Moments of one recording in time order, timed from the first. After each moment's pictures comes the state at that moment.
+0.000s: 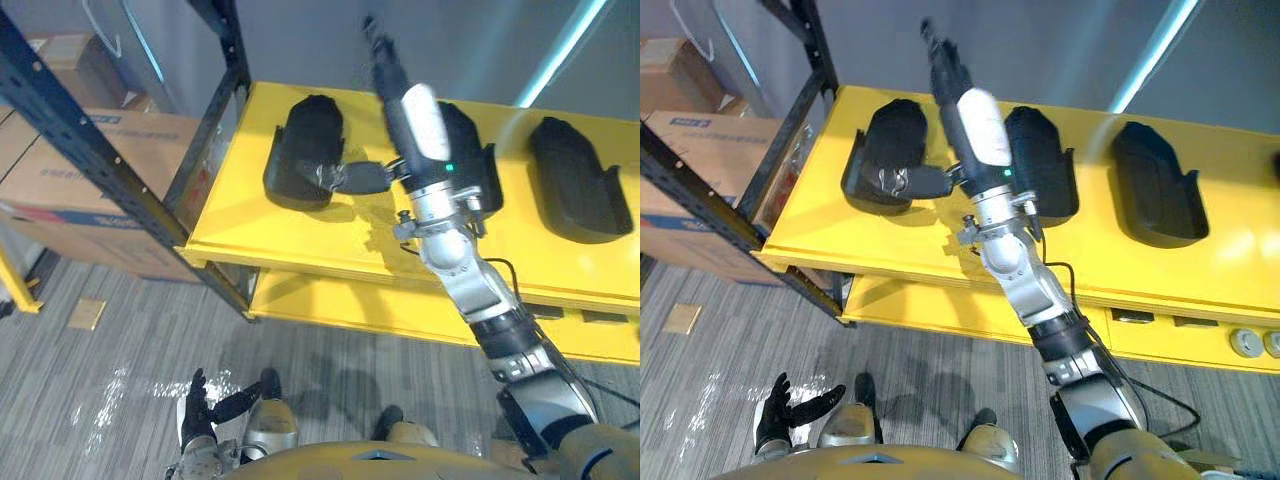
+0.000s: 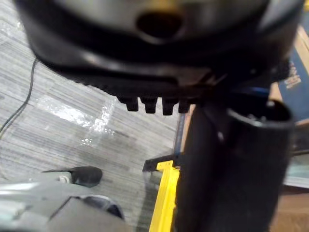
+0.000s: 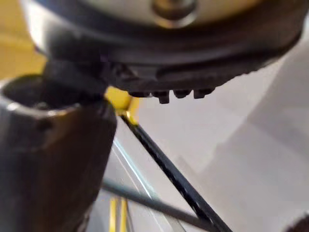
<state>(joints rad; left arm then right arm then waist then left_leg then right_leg) 0.29 0.07 0.11 0.83 -0.11 -0.35 0.26 -0.46 -0.35 0.20 -0.09 -0.28 -0.28 -0.29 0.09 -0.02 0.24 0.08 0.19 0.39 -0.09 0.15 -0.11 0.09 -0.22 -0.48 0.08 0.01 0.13</state>
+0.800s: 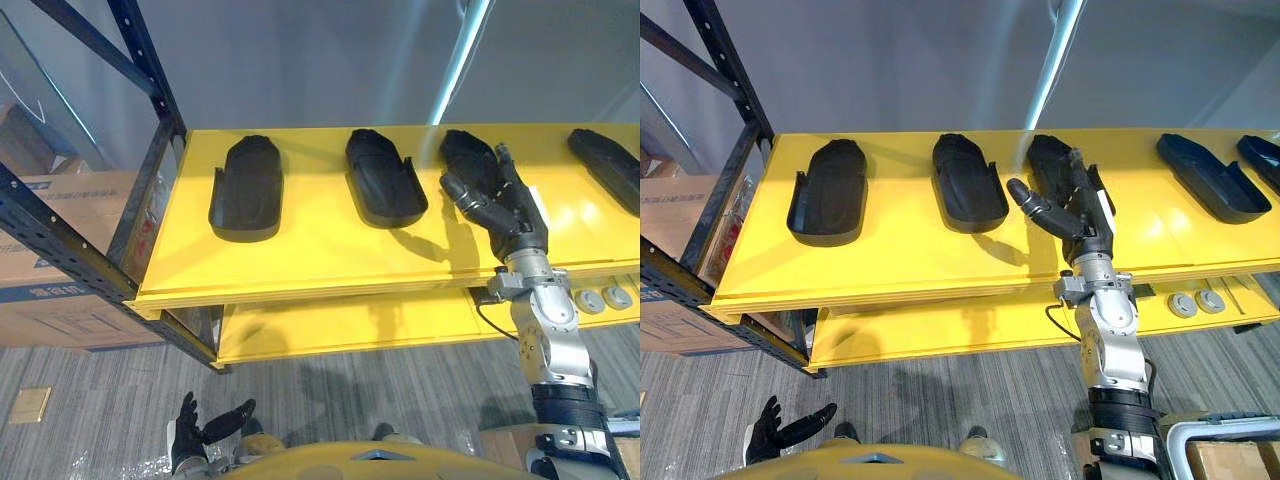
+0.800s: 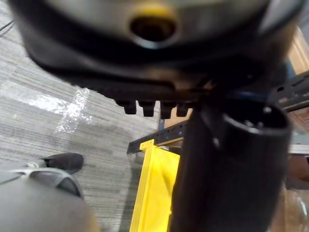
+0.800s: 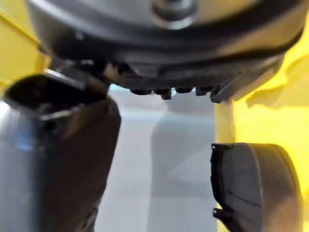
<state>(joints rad) 0.33 0.08 0.12 0.86 -0.13 -0.32 0.25 -0.12 -0.36 -0.19 0.10 0.37 -0.07 0.13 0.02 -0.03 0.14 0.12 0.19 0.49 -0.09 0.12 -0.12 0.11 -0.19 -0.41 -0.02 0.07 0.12</state>
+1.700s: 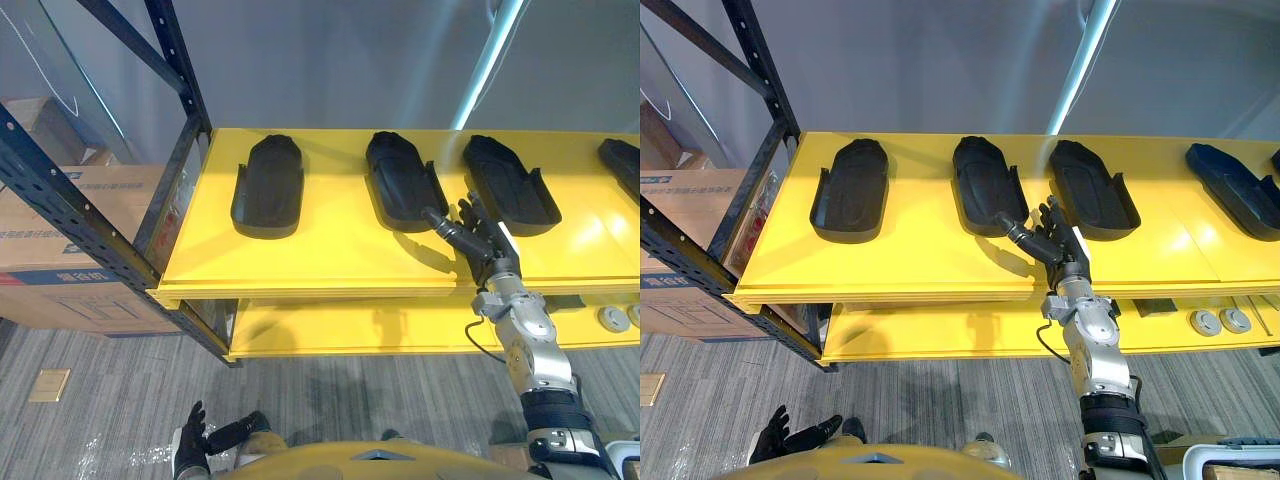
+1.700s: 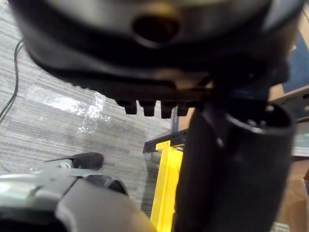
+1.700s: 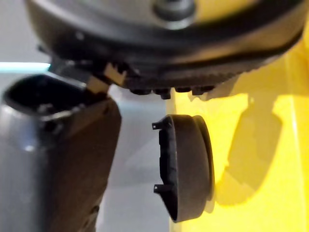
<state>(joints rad) 0.36 0.09 0.09 0.86 -0.13 -0.28 0.18 -0.10 -0.35 -0.14 0.23 0.36 -0.03 0.12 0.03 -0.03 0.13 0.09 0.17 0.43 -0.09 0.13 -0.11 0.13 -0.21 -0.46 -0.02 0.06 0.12</state>
